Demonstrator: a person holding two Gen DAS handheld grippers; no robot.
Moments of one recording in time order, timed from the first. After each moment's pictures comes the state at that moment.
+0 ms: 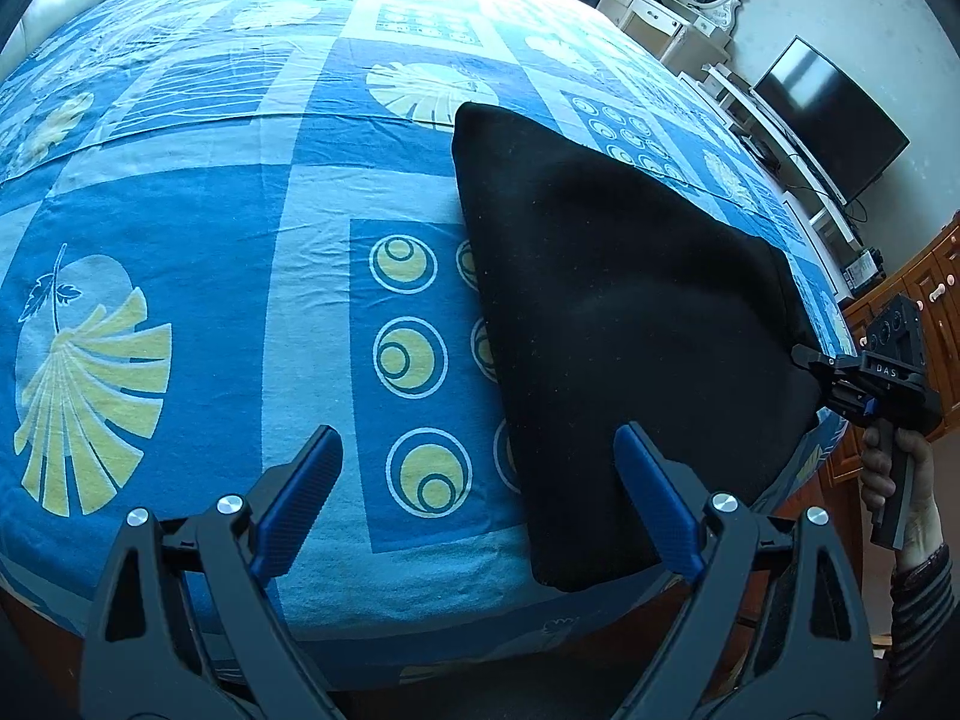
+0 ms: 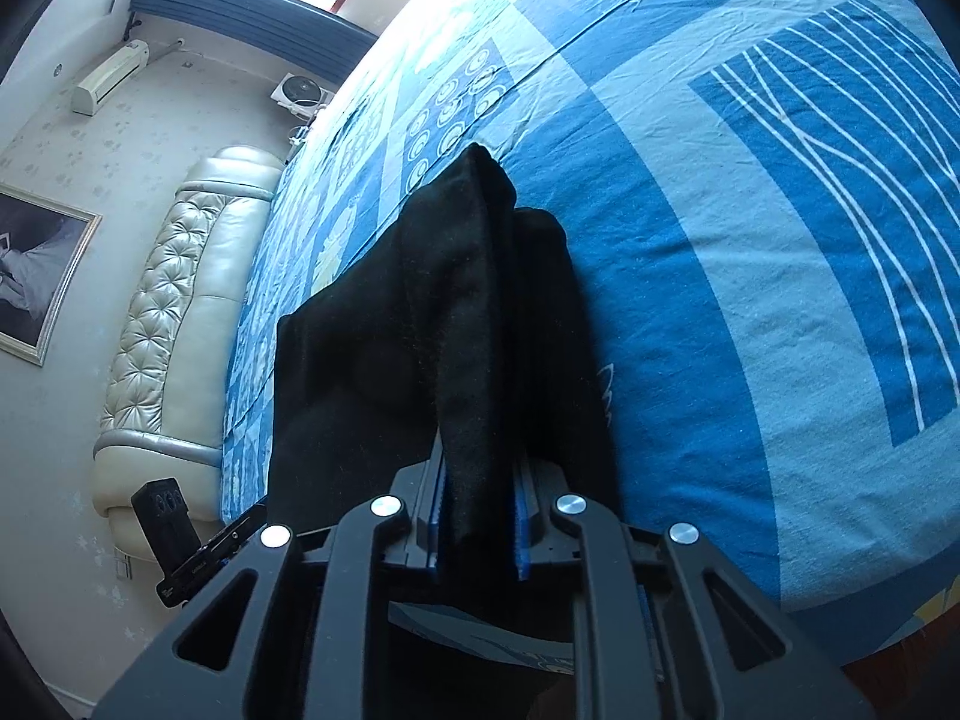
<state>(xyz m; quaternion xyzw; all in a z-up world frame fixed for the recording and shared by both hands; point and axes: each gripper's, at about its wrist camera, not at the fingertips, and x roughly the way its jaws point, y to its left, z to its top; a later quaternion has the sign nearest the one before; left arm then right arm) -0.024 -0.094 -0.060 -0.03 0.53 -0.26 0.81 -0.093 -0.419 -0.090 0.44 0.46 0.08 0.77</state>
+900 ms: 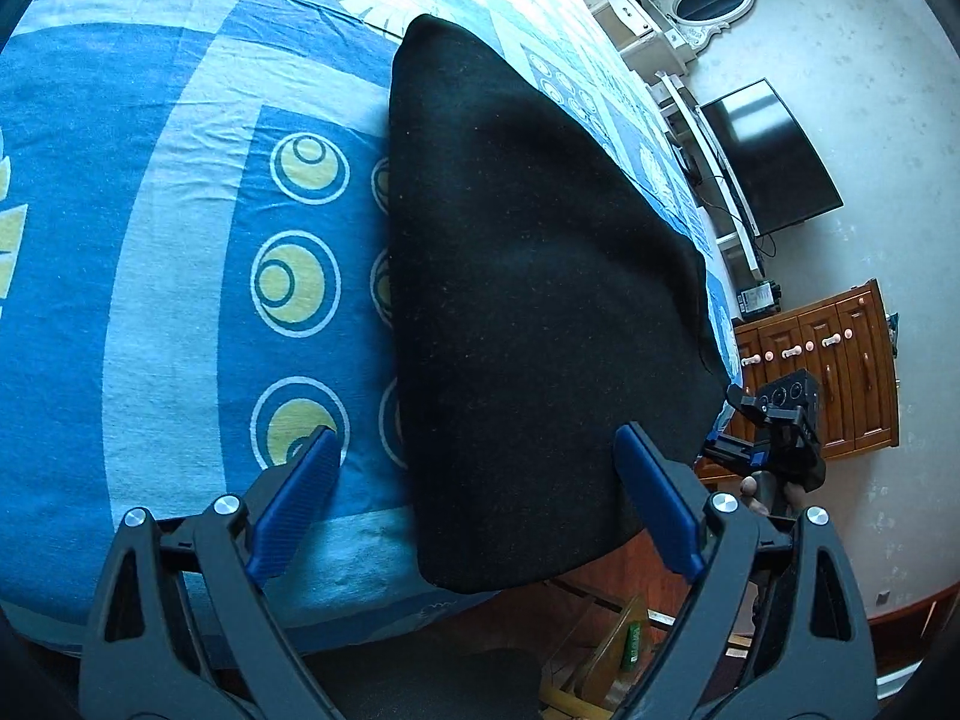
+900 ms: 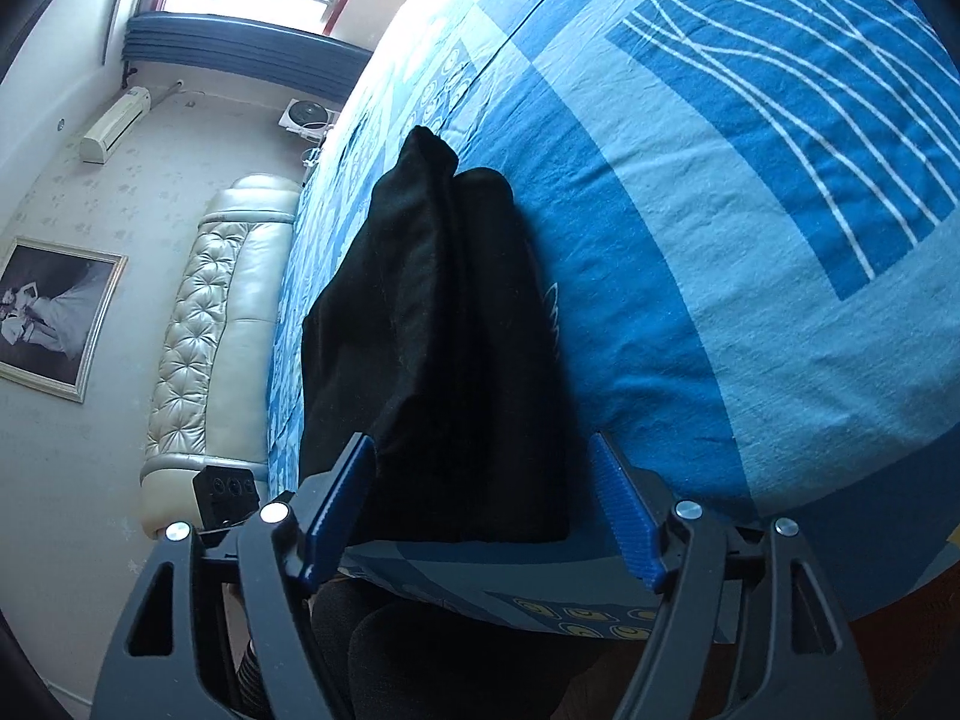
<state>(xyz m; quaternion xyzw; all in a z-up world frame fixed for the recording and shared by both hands) -0.015 -0.096 -0.094 -0.18 0.58 -0.35 0.71 -0.118 -0.423 -0.118 0.51 0.43 0.12 0.73</state>
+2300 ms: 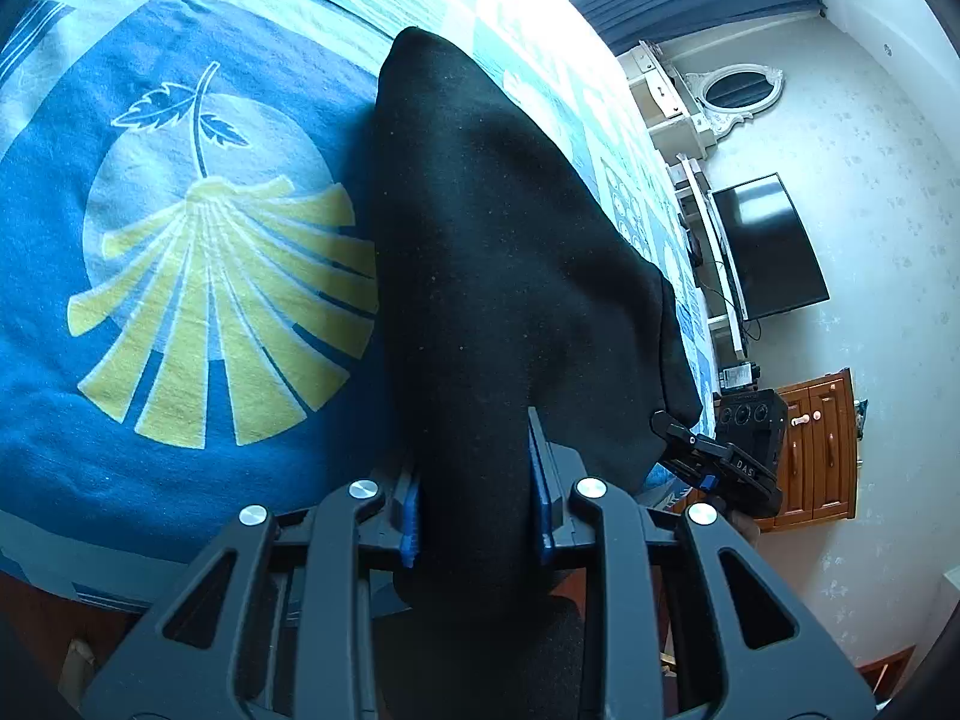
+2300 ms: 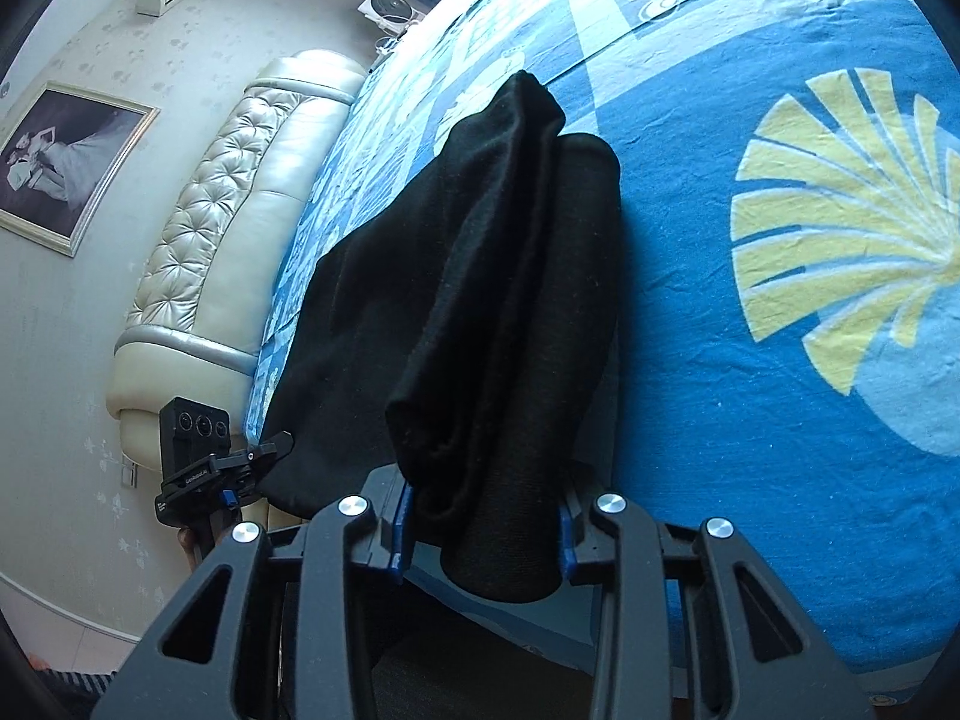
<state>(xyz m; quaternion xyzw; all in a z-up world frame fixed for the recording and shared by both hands) -0.016 0.021 -0.075 -0.27 0.57 -0.30 0.72 -0.031 -0.277 -0.096 0.40 0.48 0.21 0.76</state>
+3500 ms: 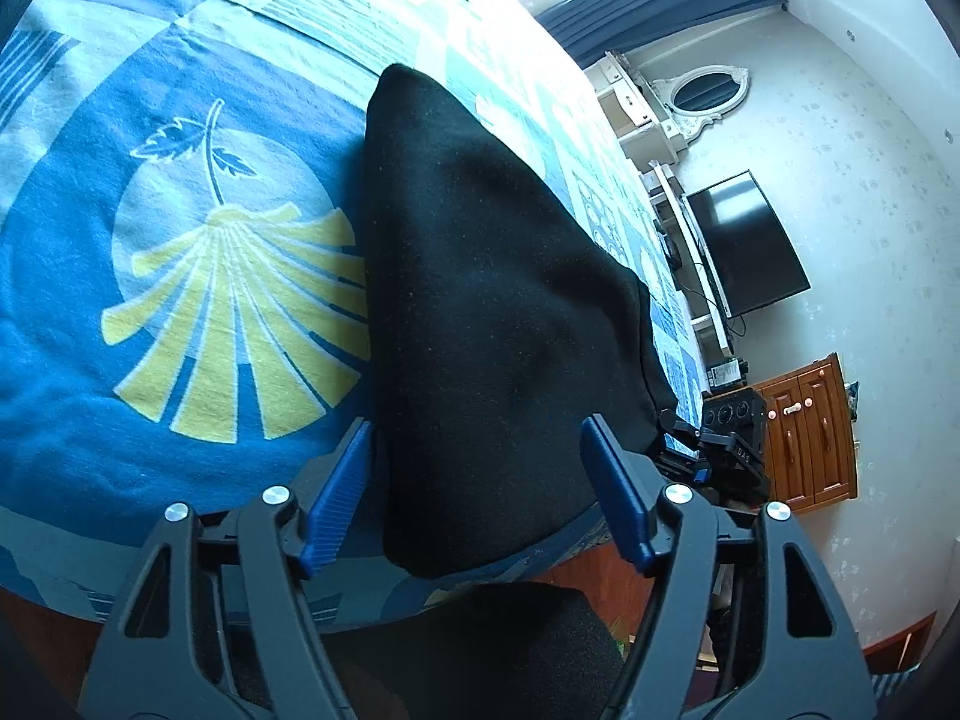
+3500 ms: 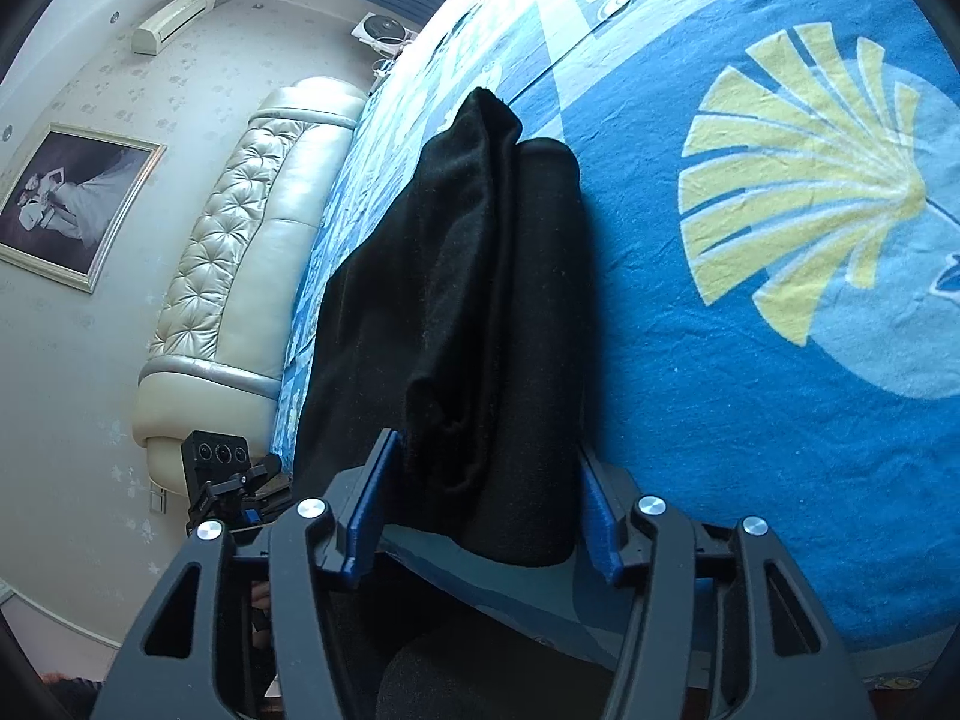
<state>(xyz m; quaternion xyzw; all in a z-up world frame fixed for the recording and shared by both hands) -0.027 0.047 -0.066 -0.25 0.52 -0.33 0.75 -0.046 -0.297 -0.100 0.44 0.45 0.20 0.75</state>
